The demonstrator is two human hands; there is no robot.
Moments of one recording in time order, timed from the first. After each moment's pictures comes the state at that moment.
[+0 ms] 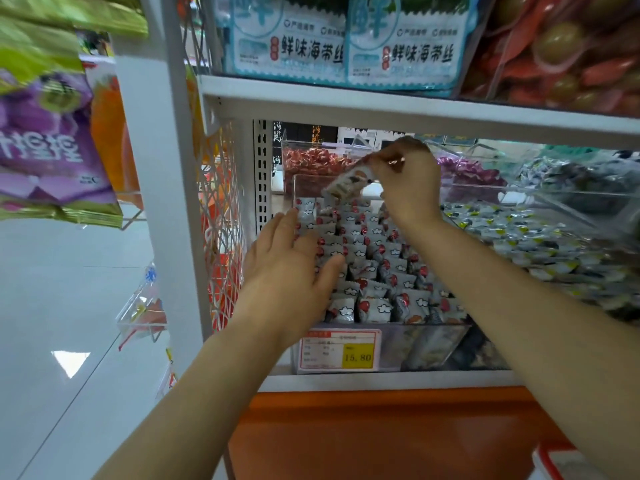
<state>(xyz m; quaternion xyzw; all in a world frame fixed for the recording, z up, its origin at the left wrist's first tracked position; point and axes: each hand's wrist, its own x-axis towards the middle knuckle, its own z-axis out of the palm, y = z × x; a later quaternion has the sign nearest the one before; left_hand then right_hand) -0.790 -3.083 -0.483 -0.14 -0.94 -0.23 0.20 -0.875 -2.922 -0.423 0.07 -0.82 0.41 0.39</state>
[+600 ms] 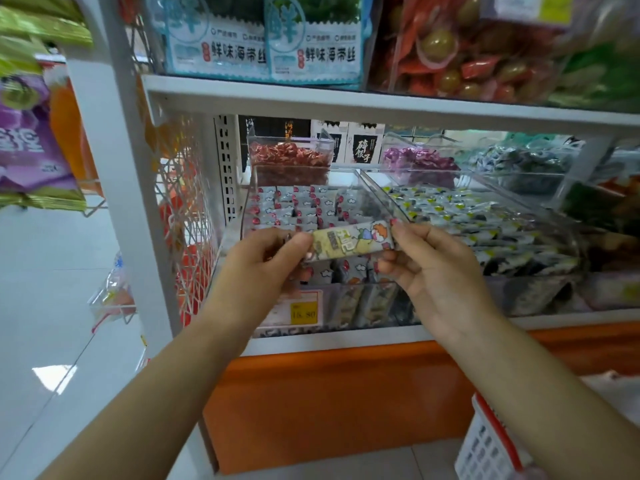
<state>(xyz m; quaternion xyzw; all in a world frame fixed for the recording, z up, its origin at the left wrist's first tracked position) -0.729 -3.060 -0.469 -0.13 -0.75 -0.65 0.05 -0.709 -2.879 -0.462 -0.03 -0.56 0.81 0.16</state>
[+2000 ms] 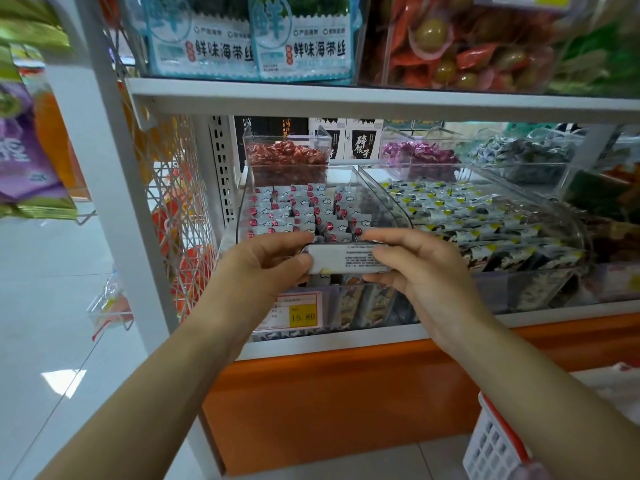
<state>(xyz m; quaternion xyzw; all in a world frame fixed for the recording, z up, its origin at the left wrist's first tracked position) -0.730 -3.062 -0.467 -0.12 -0.73 -0.67 -0.01 -0.716 -2.874 -0.476 0.03 -0.70 0.70 0.14</state>
